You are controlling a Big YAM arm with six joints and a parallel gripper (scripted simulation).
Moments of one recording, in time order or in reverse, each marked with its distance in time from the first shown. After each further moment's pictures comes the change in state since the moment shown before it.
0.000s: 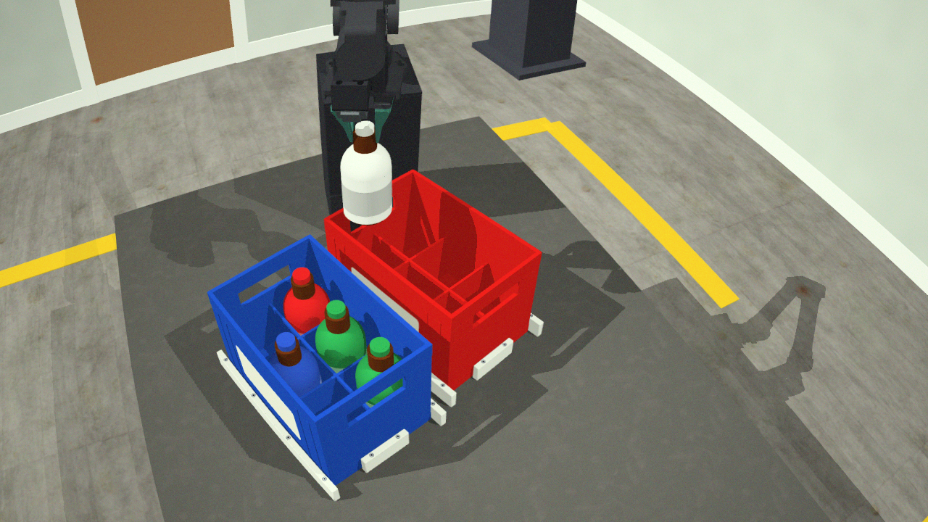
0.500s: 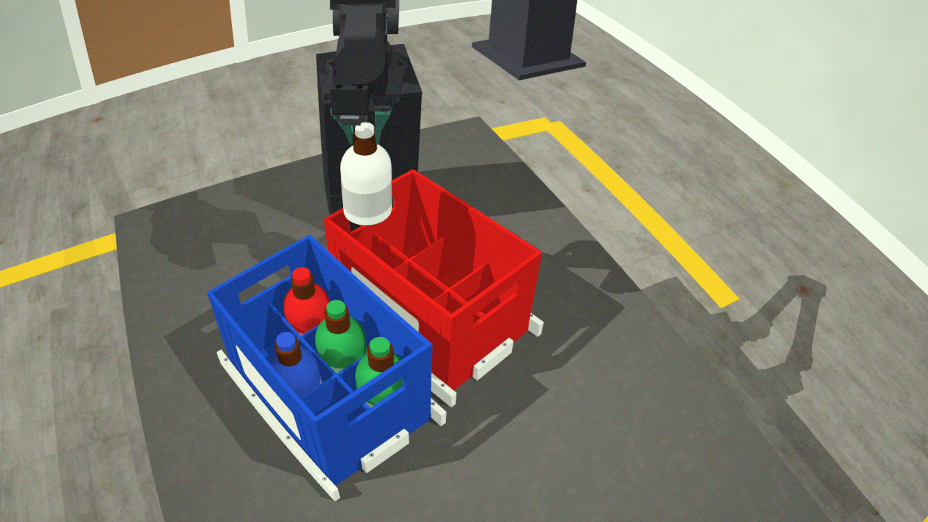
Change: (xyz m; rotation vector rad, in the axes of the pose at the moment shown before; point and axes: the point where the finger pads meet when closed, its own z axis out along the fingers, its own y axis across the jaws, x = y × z) arm 0.000 0.000 0.003 0.002 0.015 0.000
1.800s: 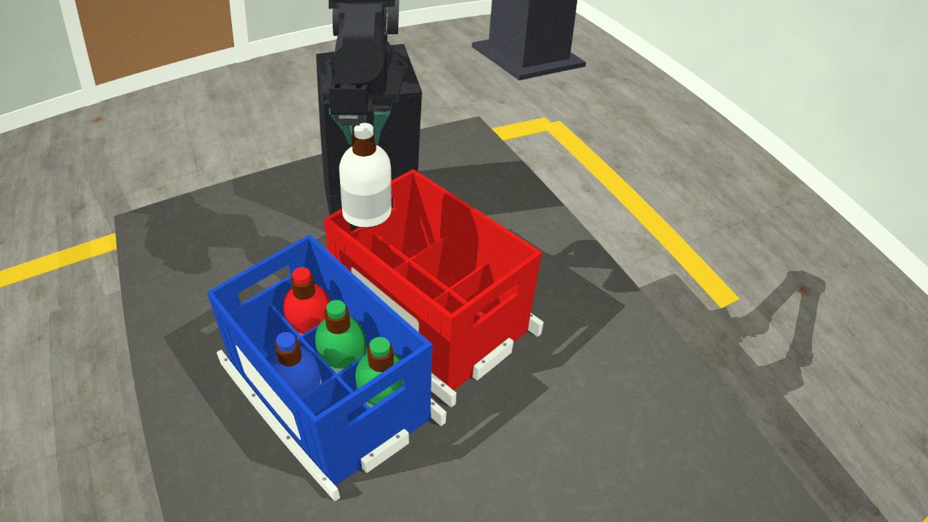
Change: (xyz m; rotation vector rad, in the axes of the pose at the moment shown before) arm -0.007 0.000 -0.004 0.000 -0.006 0.001
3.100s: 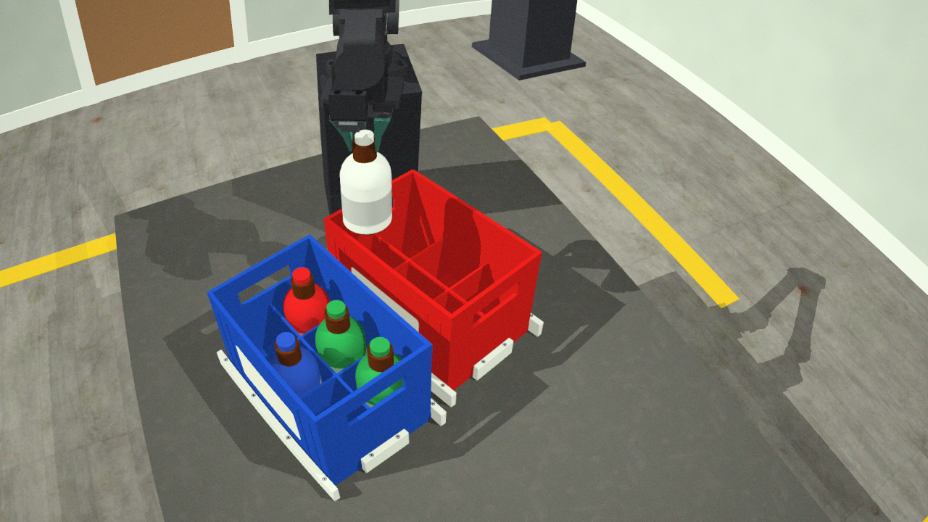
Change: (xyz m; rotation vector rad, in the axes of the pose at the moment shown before) arm -0.007 0.002 0.006 -0.002 -0.012 0.009
